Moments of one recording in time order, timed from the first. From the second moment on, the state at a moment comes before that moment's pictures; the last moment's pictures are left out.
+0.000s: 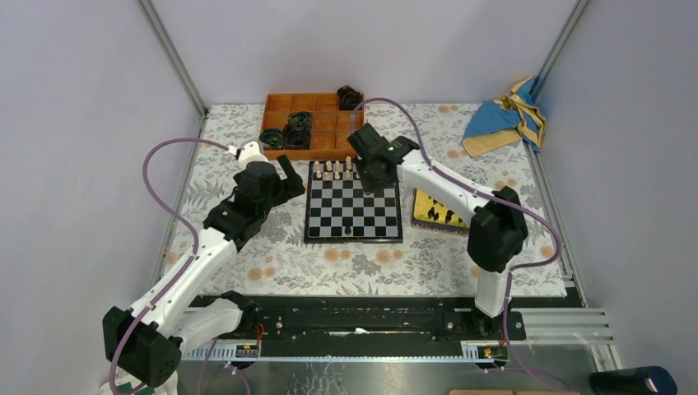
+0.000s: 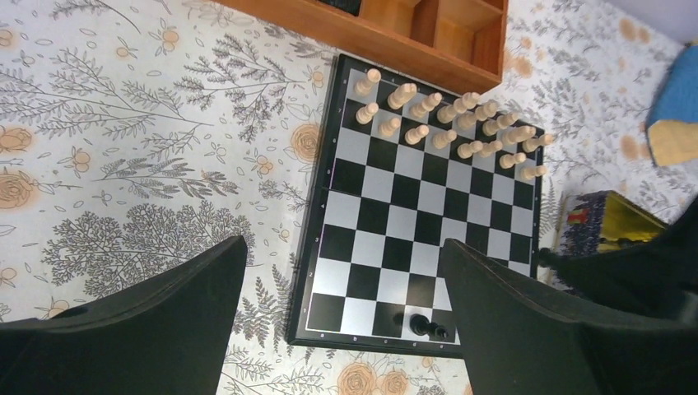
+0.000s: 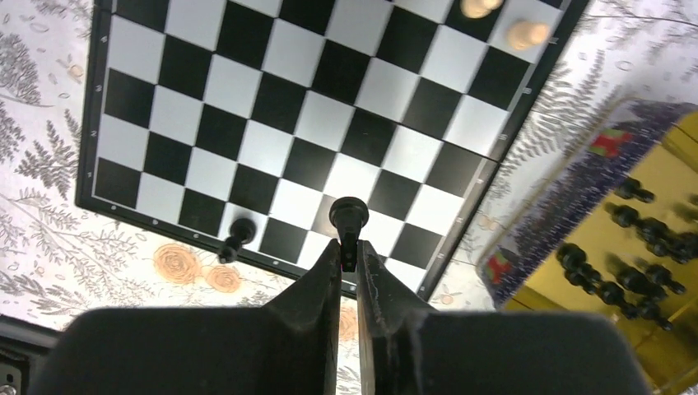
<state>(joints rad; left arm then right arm) -0.45 1.03 0.86 -0.39 -0.34 -0.64 0.73 1.85 1.65 -0.86 0.16 0.33</state>
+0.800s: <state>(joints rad) -0.45 0.74 0.86 -0.50 -0.37 -0.64 0.98 2.29 2.18 -1.09 0.11 0.34</state>
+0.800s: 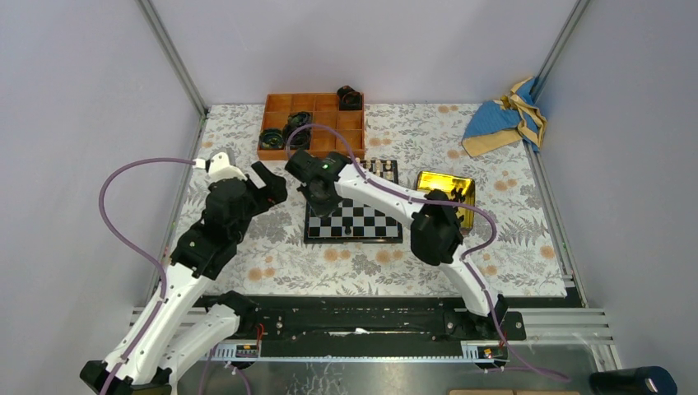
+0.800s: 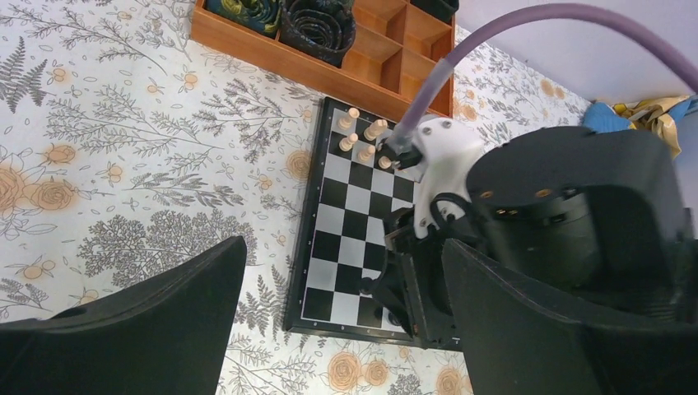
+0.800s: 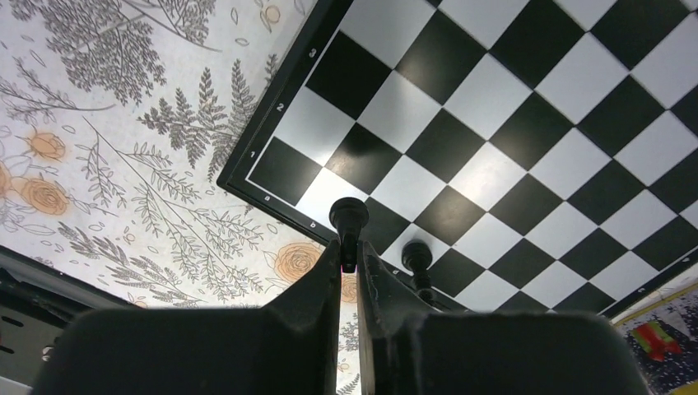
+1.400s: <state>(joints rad) -0.45 0.72 0.86 -0.54 -0.37 -0.64 1.01 2.34 2.17 -1.12 0.11 0.35</state>
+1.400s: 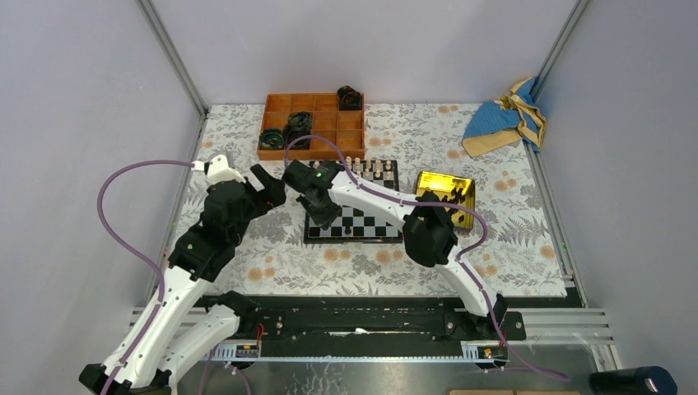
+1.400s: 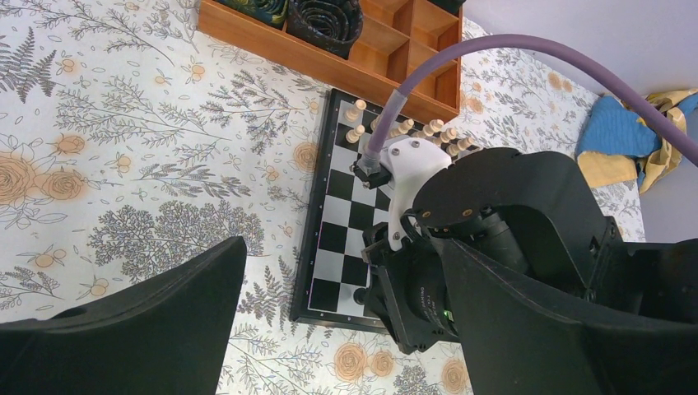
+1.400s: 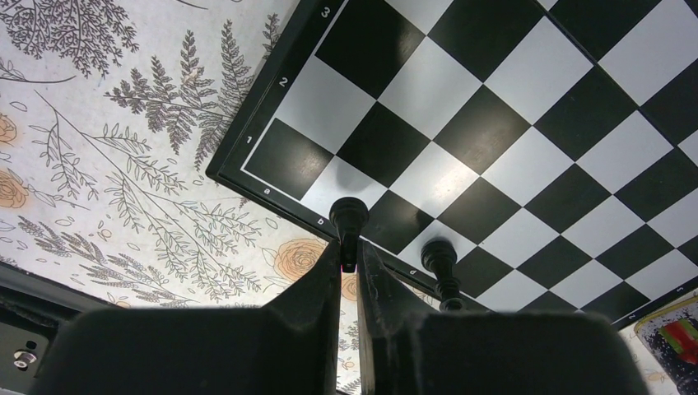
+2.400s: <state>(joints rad) -0.45 0.75 0.86 -0.54 -0.37 -0.64 1.01 2.36 2.13 -1.11 0.09 0.35</state>
